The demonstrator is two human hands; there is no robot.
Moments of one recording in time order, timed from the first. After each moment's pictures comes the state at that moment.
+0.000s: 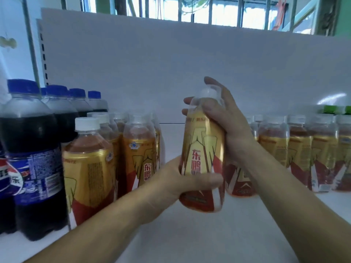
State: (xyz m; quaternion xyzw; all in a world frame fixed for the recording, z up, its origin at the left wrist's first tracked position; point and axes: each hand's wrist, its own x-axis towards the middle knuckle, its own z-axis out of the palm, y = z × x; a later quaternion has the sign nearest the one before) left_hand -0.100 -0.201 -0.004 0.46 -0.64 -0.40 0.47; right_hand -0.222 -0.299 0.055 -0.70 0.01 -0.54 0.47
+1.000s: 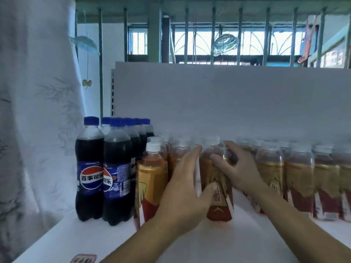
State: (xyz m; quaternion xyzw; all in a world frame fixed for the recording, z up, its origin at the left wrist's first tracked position) left_hand -0.092 -0.137 0.005 0.58 -0.63 0.03 0.52; right_hand -0.206 -0.274 0.031 -0.82 0.07 -0.52 0.24
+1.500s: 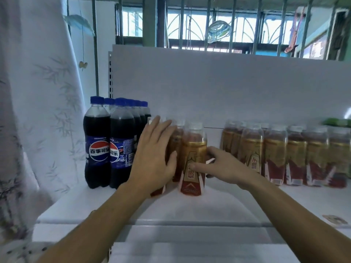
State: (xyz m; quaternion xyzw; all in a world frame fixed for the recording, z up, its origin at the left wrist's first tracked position) left_hand -0.039 -0.110 0.002 0.60 -0.61 0.34 0.40; right_hand -0.218 -0.225 0.012 -0.85 0.31 -0.27 0.31
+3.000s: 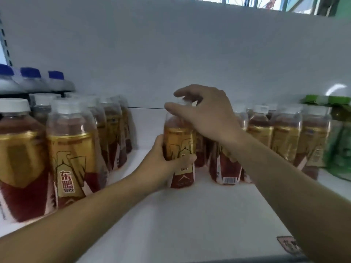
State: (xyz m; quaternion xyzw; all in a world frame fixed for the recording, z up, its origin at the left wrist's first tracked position) left_hand -0.163 -0.273 -0.024 0.52 -0.51 -0.34 0.59; right_hand -0.289 -0.335 0.070 -0.84 0.27 -0.45 0.11
